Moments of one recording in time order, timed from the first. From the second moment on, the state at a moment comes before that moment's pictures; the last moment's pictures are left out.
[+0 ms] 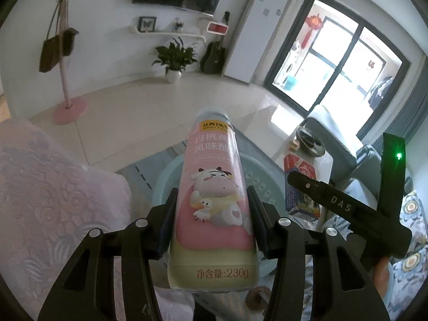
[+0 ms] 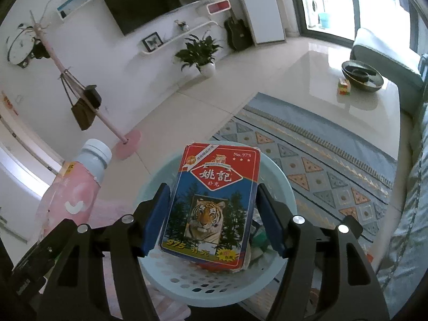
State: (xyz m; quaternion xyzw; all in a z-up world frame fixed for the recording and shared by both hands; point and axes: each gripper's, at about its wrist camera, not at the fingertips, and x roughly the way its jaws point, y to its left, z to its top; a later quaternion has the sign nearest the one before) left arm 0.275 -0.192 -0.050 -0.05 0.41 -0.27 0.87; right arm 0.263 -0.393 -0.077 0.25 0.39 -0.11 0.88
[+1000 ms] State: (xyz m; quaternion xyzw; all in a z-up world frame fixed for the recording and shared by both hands) left arm 0.173 -0.064 -0.004 -0.05 0.29 -0.16 0.94; right arm 0.193 -0.257 -0.013 0.09 0.33 -0.02 0.94
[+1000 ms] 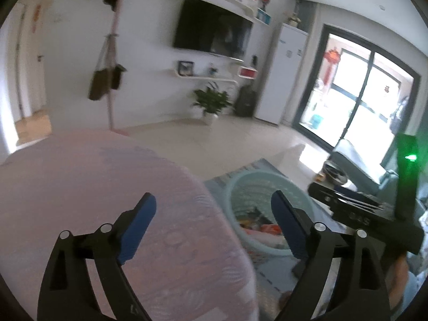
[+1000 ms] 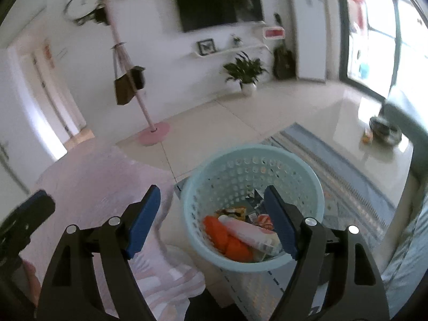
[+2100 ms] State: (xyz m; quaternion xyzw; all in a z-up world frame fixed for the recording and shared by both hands) left arm 0.122 -0.006 -0.022 0.00 0.19 -0.03 0.98; right arm 0.131 -0.176 -0.012 0.02 0.20 -0.06 0.98
